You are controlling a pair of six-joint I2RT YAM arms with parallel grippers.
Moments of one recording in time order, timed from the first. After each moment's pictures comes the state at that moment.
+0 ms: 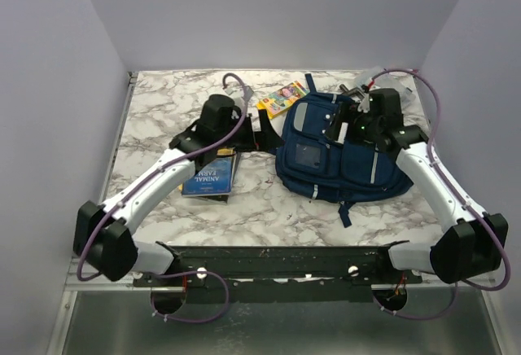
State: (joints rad) left arm -0.54 1.28 1.11 -0.28 0.35 -0.60; right arm 0.21 1.28 1.13 -0.54 -0.14 0.37
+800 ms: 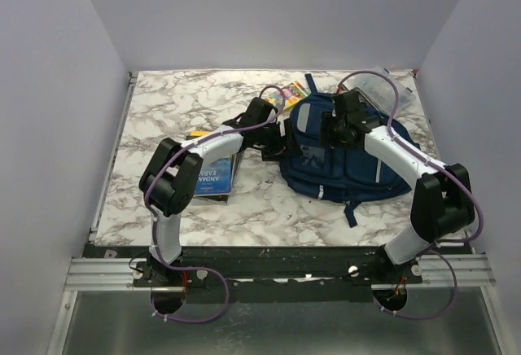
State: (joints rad) left arm -0.60 1.93 1.35 -0.23 0.46 -0.76; right arm 0.37 1.59 1.18 -0.48 0.14 0.31
